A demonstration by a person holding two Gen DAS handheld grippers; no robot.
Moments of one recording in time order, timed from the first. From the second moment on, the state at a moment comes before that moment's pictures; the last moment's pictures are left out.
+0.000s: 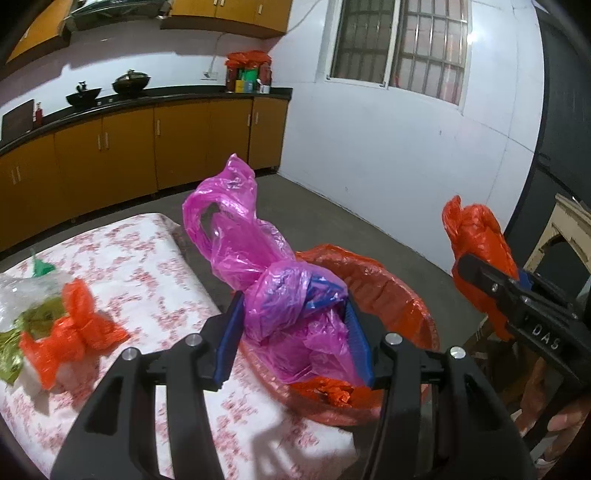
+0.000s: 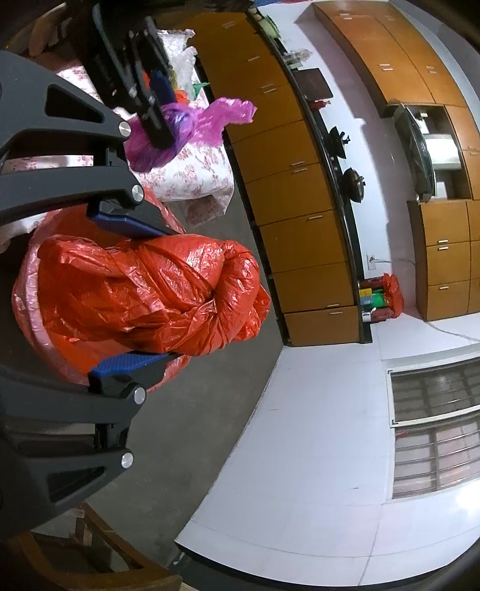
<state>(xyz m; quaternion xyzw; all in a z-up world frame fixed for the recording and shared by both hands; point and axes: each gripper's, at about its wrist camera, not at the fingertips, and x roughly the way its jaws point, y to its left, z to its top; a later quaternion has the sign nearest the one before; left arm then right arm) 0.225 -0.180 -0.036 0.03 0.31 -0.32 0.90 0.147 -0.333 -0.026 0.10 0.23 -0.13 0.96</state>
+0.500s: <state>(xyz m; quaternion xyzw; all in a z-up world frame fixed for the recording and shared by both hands) 0.256 -0.220 -0.074 0.05 0.34 -0.34 0.87 0.168 -0.368 -0.043 0.17 0.24 -0.11 0.95</state>
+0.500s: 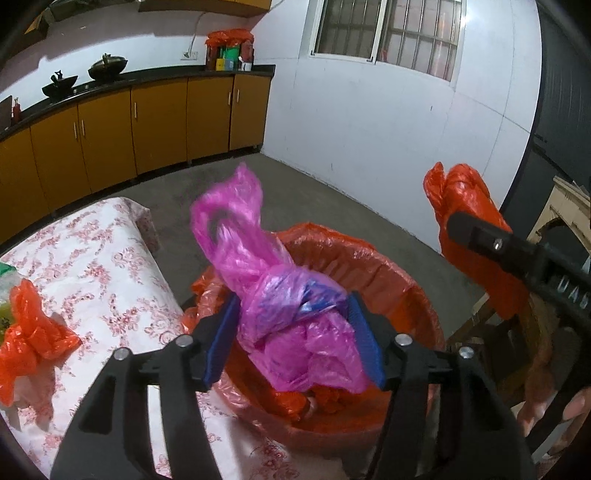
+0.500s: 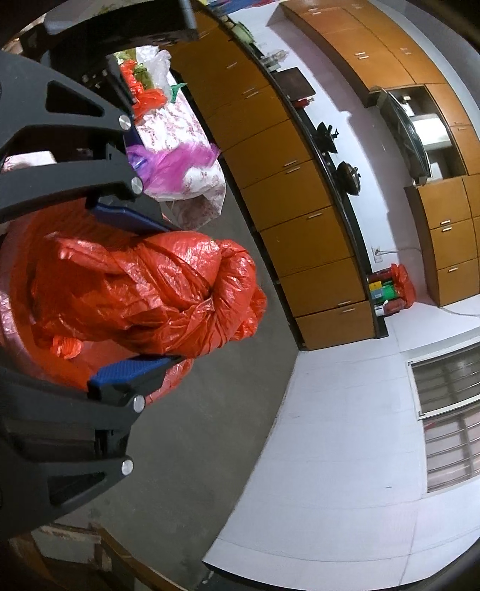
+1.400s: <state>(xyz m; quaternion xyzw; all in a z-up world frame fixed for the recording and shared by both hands) 0.223 -0.056 -0.075 0.04 0.30 -0.12 0.95 0.167 -0.310 -0.032 0.07 0.24 -0.13 0.96</state>
